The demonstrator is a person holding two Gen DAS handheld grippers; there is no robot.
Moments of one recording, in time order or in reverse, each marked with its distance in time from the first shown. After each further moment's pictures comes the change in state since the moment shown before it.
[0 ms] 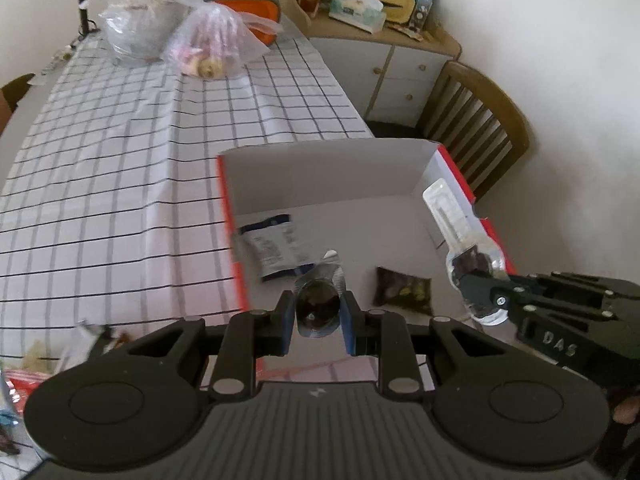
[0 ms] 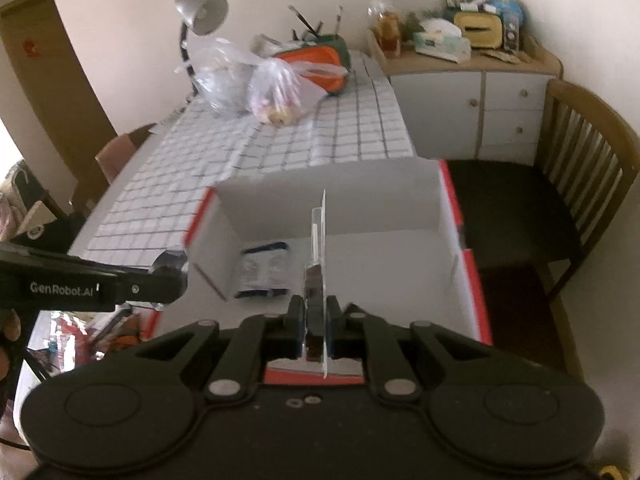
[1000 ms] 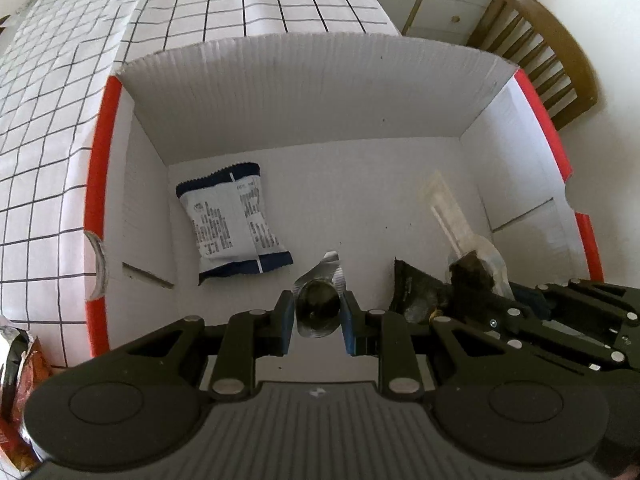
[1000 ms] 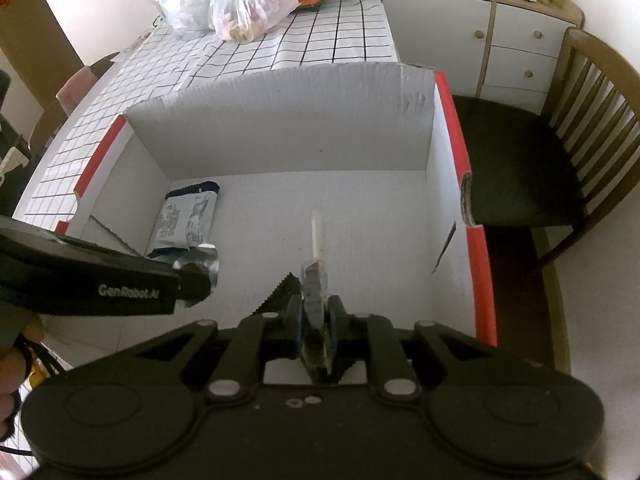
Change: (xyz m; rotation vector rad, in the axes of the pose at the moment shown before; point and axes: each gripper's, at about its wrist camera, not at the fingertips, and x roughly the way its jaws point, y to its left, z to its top) left arm 0.144 -0.026 0.025 -0.060 0.256 0.091; right arm 0.093 -0.040 0.007 -0.039 0.219 -0.039
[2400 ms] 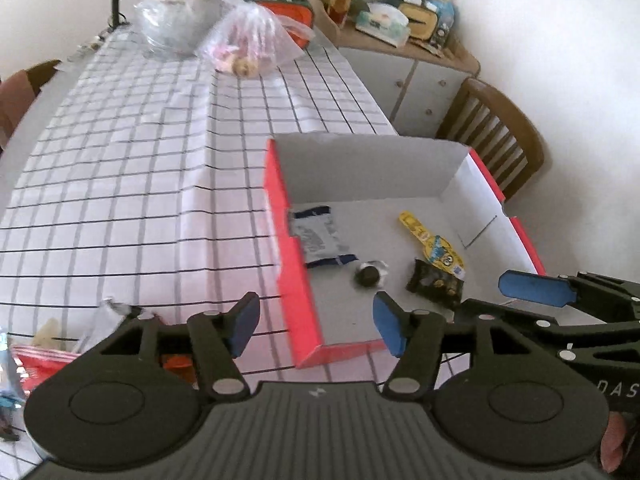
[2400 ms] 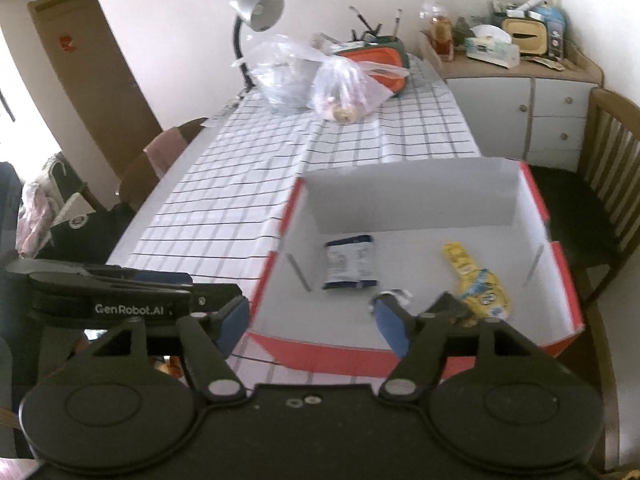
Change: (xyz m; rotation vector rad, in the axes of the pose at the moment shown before) left arm -0.134 0.096 -0.094 0.010 -0.328 -0.078; right arm -0.103 0.117 -0.040 -0.013 -0.240 0.150
